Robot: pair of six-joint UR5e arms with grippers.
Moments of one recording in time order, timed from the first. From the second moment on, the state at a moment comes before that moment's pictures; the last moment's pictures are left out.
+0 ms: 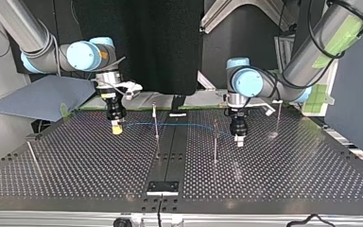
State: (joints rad) left arm -0.20 -1.93 -1.78 -2.51 -1.84 -1.61; right arm 2.04 -1.15 1.65 -0.64 1.51 1.64
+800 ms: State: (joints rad) left arm -0.20 -1.85 -1.87 -2.56 -1.79 -1.79; right arm 2.04 -1.14 1.65 -0.63 1.51 1.64
